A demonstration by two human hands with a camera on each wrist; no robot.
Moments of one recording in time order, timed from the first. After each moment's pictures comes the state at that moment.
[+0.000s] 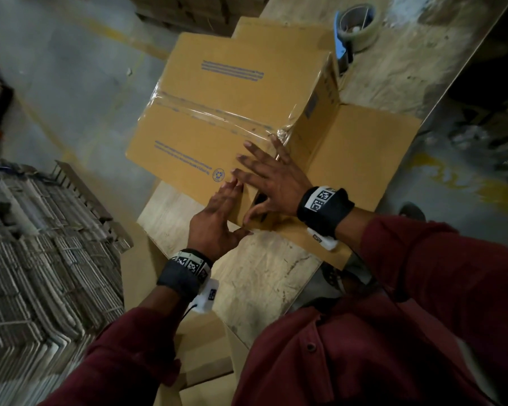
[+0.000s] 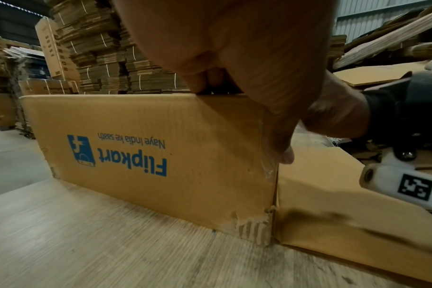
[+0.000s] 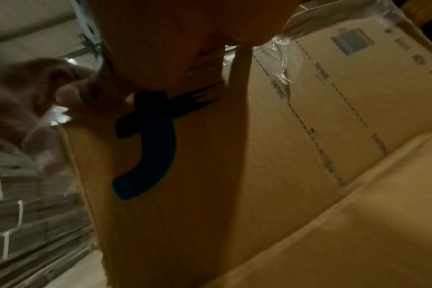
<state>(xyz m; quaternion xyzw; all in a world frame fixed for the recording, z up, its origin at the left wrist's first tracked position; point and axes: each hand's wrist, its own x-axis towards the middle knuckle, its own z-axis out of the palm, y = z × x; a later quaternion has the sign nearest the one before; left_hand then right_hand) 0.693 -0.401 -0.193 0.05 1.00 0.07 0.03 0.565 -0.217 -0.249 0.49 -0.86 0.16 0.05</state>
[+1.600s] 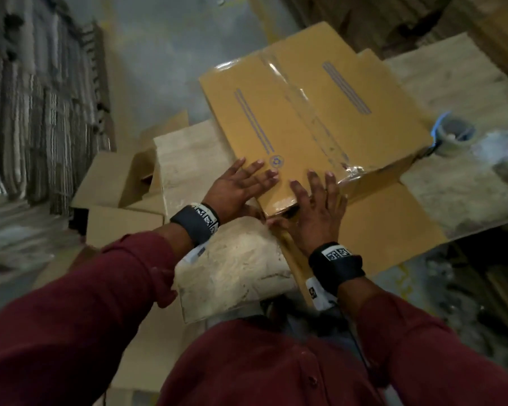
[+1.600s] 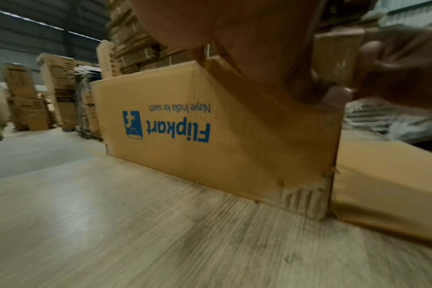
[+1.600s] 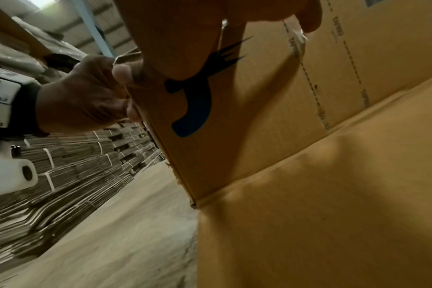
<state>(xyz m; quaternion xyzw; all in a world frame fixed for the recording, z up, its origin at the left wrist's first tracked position) 0.698 -0.450 -0.248 0.10 0.99 -0.01 -0.10 0.604 -0.218 -0.256 0.37 -0.90 0.24 0.01</state>
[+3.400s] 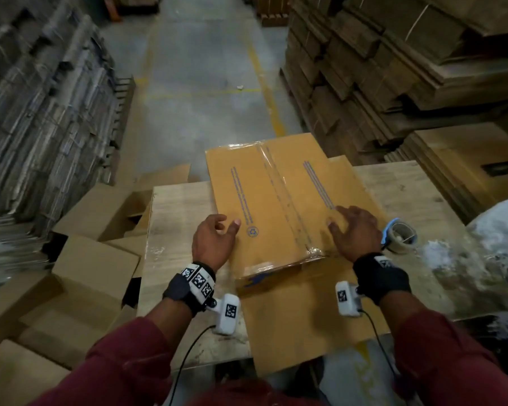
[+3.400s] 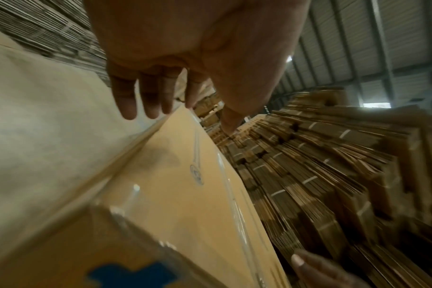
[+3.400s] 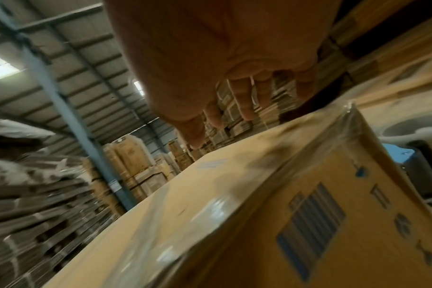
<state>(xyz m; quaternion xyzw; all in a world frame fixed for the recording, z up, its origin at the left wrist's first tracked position) 0.663 -0.374 -0.150 -0.51 0.72 0.41 -0.23 0.391 -0.182 -0.167 0.32 -0.92 0.22 -0.05</state>
